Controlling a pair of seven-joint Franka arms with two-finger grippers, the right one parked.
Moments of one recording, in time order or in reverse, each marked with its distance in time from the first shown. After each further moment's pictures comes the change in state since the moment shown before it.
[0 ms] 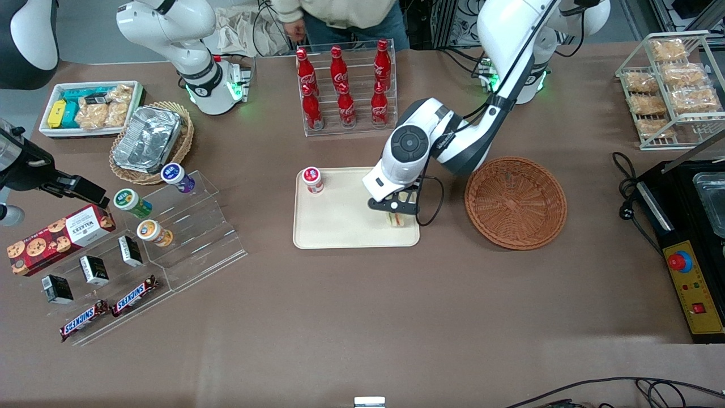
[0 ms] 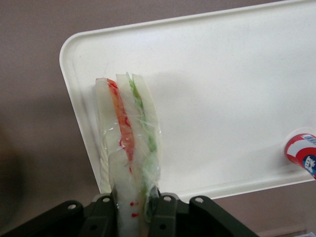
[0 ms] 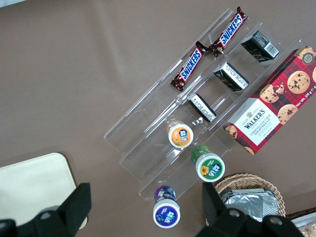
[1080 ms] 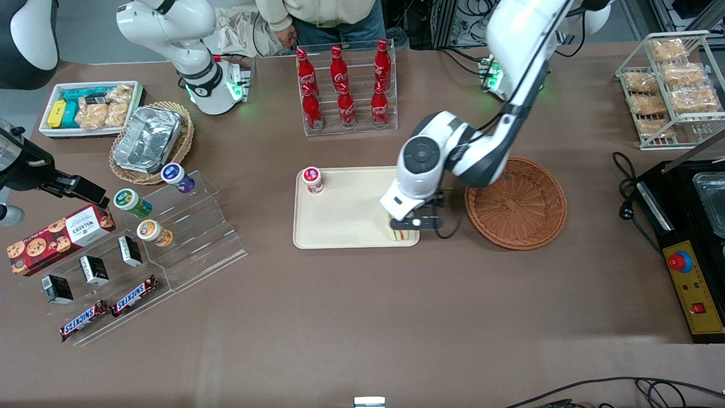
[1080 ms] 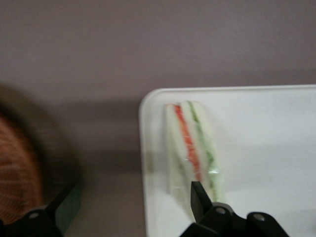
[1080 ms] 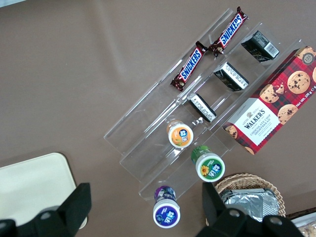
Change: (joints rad) arm 0.071 -0.047 0.054 0.030 0.149 -0.077 -0.085
